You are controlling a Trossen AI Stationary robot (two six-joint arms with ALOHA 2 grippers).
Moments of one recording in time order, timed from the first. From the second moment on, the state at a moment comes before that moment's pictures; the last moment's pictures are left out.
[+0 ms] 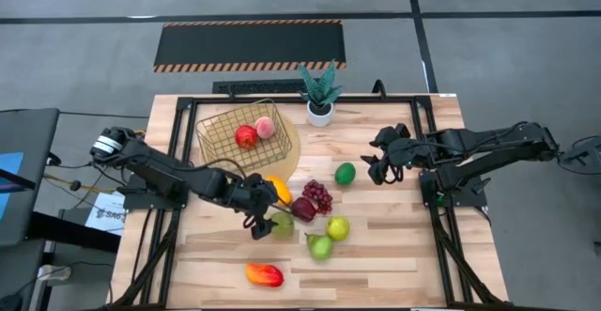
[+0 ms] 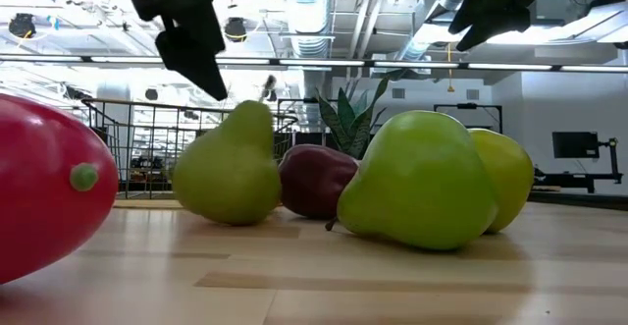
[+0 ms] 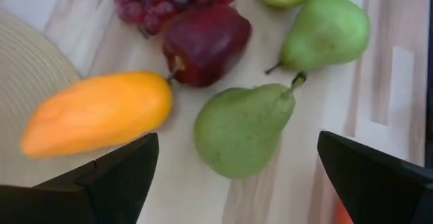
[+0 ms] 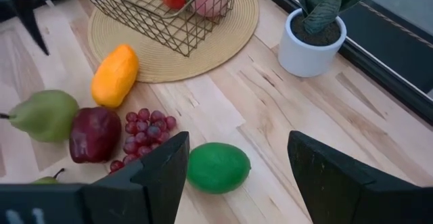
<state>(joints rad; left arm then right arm) -0.31 1.47 1.05 -0.55 -0.14 -0.57 0.12 0.99 0.97 -0.78 0.49 0.58</state>
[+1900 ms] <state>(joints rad) -0.34 1.79 1.04 -0.35 -0.14 -0.43 0.12 0.99 0.97 -0.83 0.47 0.56</state>
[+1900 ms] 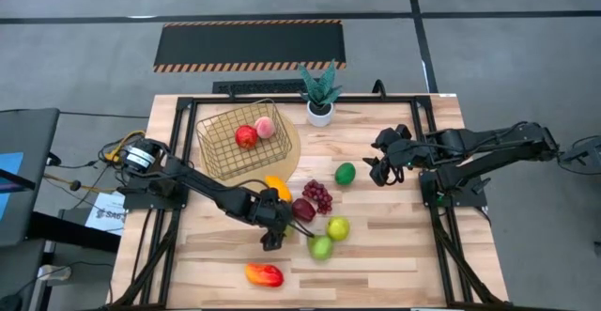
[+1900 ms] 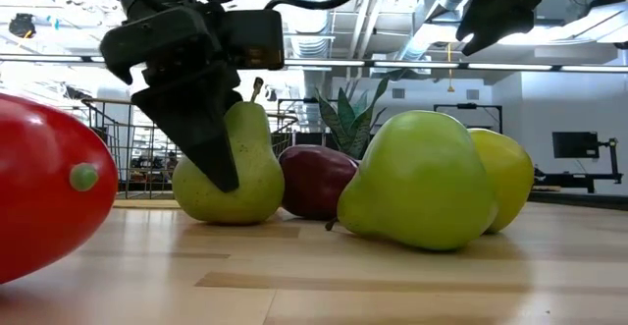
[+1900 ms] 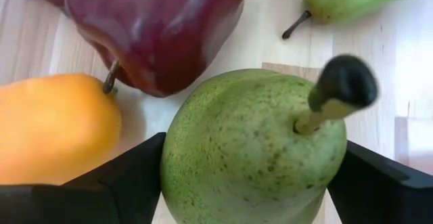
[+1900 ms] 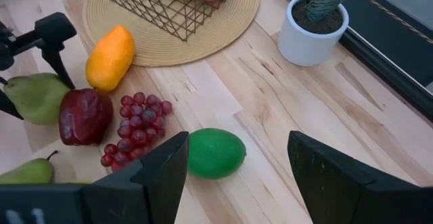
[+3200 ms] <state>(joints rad) -0.32 1.02 1.04 0.19 -0.08 -0.97 0.12 0.99 0.97 -0.81 0.47 0.57</state>
